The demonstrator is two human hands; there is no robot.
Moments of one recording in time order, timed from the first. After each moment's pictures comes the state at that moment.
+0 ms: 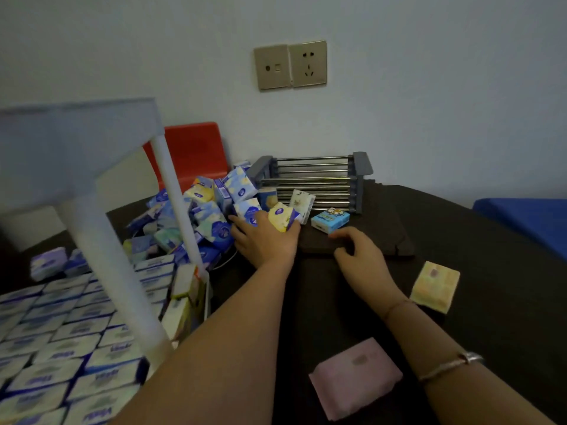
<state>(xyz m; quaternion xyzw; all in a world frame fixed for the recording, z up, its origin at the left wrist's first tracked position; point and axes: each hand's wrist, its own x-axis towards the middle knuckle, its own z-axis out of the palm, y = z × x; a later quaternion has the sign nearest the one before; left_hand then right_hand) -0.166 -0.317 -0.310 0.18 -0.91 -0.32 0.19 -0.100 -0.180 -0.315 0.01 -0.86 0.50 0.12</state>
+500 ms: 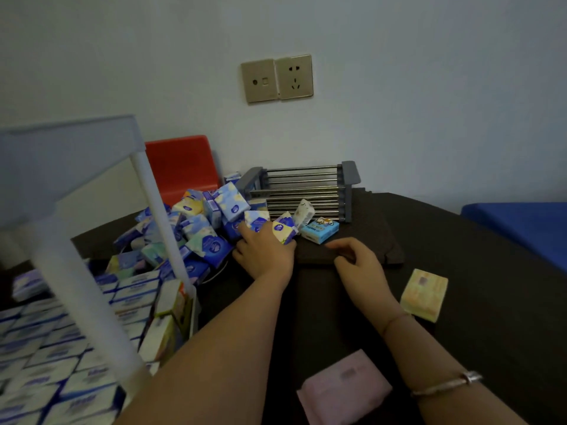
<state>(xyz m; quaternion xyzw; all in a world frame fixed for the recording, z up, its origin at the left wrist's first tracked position) -0.168 -0.304 -0.310 0.14 -0.94 -0.24 0.19 -0.098 -0.171 -0.321 -0.02 -0.80 0.59 0.13</state>
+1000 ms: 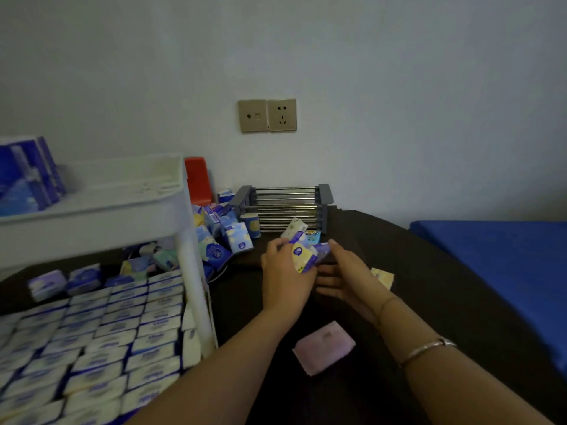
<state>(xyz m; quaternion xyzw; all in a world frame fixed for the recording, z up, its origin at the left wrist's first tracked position) -0.044 -0.296 -0.272 -0.09 -0.88 -0.43 0.20 -0.033 -0.171 -0.265 -0.10 -0.65 0.75 -0.05</state>
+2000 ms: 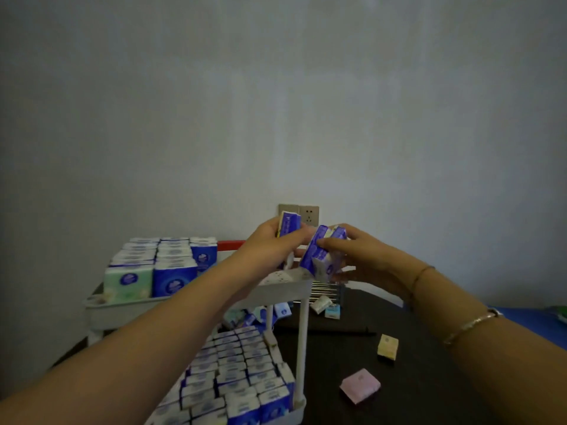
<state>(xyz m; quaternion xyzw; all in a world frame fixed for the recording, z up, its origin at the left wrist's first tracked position) 0.153 -0.497 -0.023 -0.27 -0.72 -0.64 0.03 0.152 -0.322 -0.021 0.07 -0.80 0.59 0.06</state>
